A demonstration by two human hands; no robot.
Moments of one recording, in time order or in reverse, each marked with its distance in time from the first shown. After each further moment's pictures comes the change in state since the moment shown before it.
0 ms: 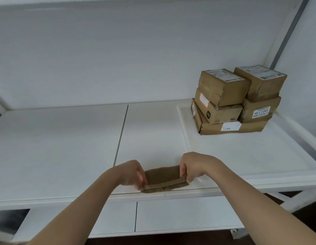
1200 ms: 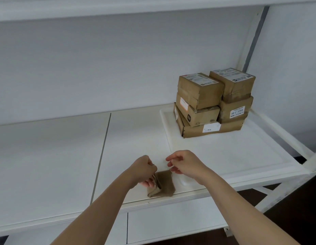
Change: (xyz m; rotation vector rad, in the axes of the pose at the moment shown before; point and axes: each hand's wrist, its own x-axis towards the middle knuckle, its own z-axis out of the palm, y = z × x) left_hand 0.025 0.084 0.015 -0.448 0.178 -0.030; right_hand -0.015 0.024 0.019 1.014 0.446 0.041
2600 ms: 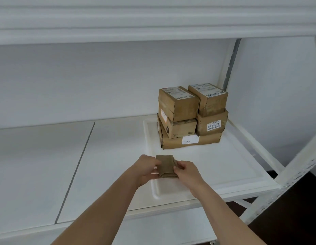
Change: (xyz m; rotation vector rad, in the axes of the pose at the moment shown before) left_hand 0.032 0.078 0.059 -0.695 -0.069 -0.016; right_hand 0.003 0.049 -0.069 0.137 0.221 0.024
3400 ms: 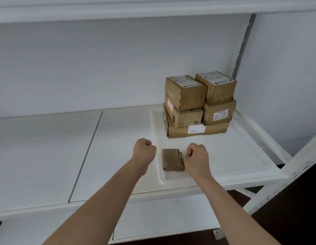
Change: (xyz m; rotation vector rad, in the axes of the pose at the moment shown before) left_hand -0.016 -0.006 -0.006 0.150 0.353 0.231; right_hand -0.018 -0.006 0.002 -0.300 0.349 -0.306
